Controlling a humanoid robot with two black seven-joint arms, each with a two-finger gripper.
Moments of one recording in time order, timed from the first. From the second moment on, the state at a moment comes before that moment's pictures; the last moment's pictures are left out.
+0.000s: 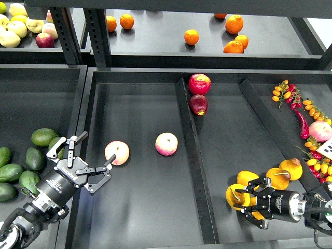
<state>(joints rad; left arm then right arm) 0.20 0.00 -1.44 -1.36 -0.03 -0.49 0.49 0.31 -0.64 0.59 1.08 0.13 0.27 -0.49</state>
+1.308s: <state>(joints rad) 0.20 0.00 -1.44 -1.36 -0.03 -0.49 0.49 0.33 -0.64 0.74 1.12 0.12 0.26 -0.49</state>
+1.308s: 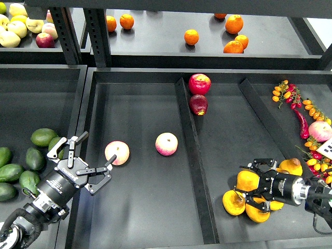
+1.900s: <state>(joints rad) 0.20 0.00 -1.42 -1.36 -0.03 -0.49 0.49 0.40 -0.54 1.13 1.06 0.11 0.24 -0.49</state>
